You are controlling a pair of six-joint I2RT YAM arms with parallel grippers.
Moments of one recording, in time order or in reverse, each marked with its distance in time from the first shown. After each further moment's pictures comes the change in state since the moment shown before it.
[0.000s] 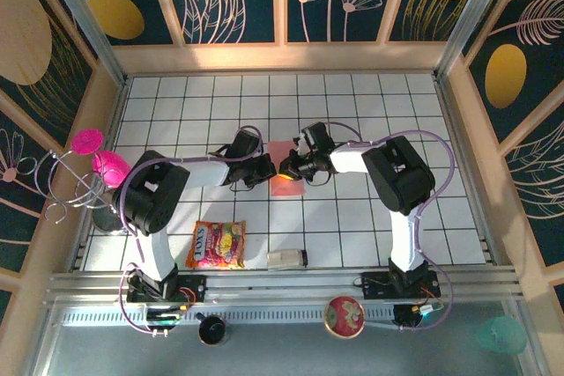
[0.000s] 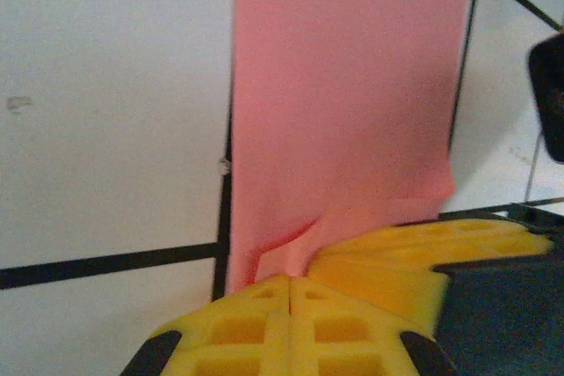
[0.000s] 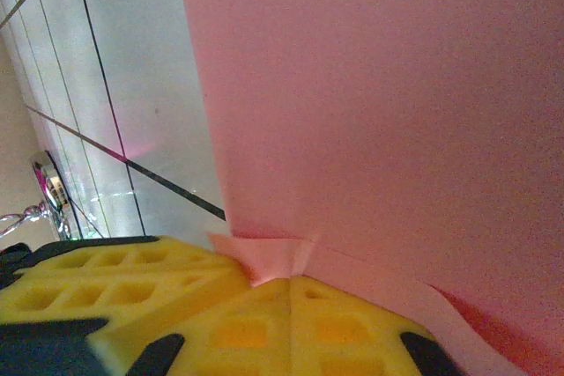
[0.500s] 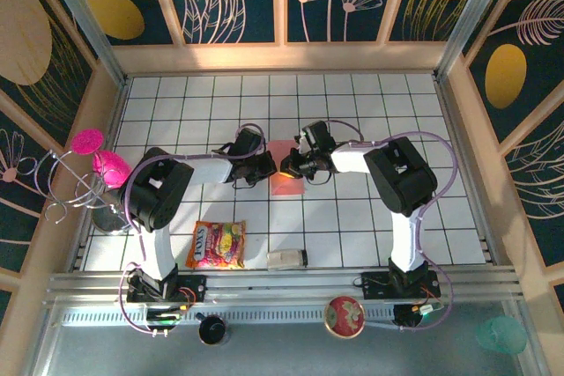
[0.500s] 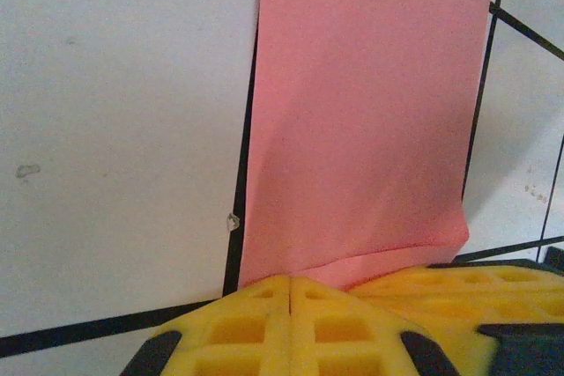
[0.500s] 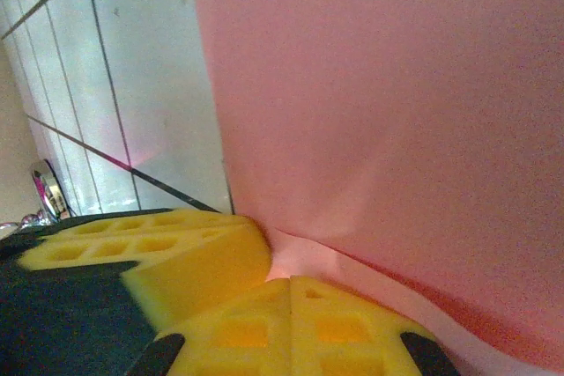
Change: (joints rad) left arm 0.000 0.034 0.031 0.003 -0.041 -0.011; right arm -0.002 -0.030 -0.001 0.002 0.024 0.000
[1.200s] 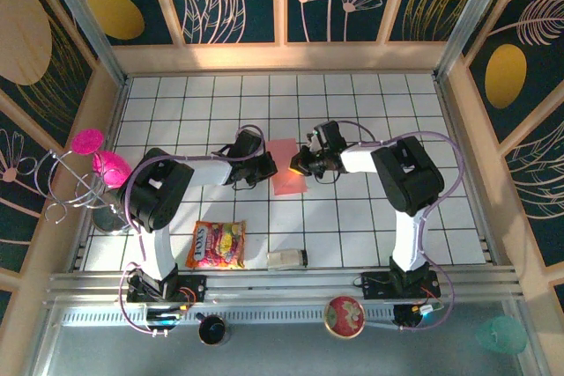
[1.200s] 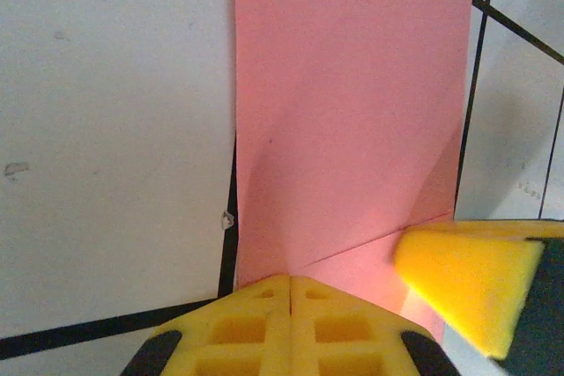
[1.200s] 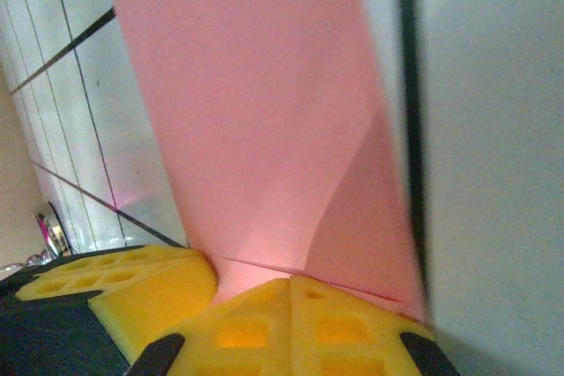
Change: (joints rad) left arm -0.001 -0.003 -0.022 0.036 0.000 0.002; right arm -0.085 -0.022 -0.074 0.057 0.031 0.011
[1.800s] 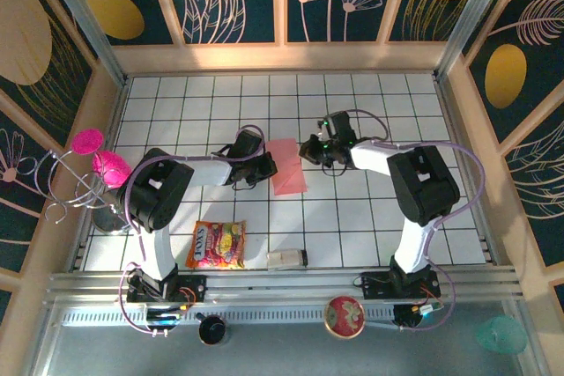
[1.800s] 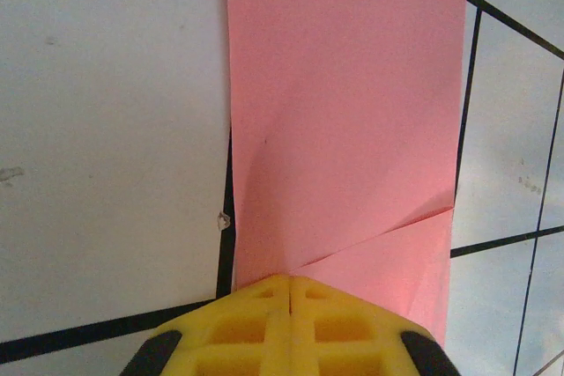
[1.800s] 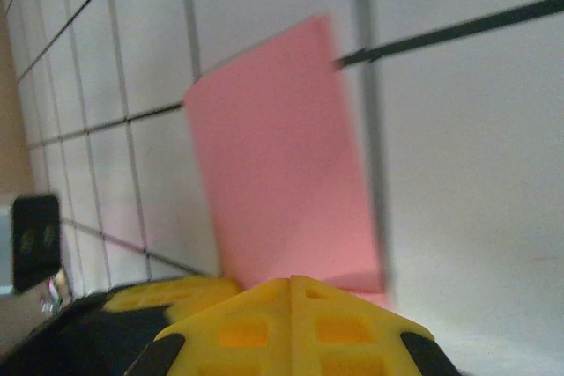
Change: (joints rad) left arm 0.000 -0.002 -0.002 0.006 0.001 0.023; right arm -0.005 -0.113 0.017 -0.053 0.098 -0.038
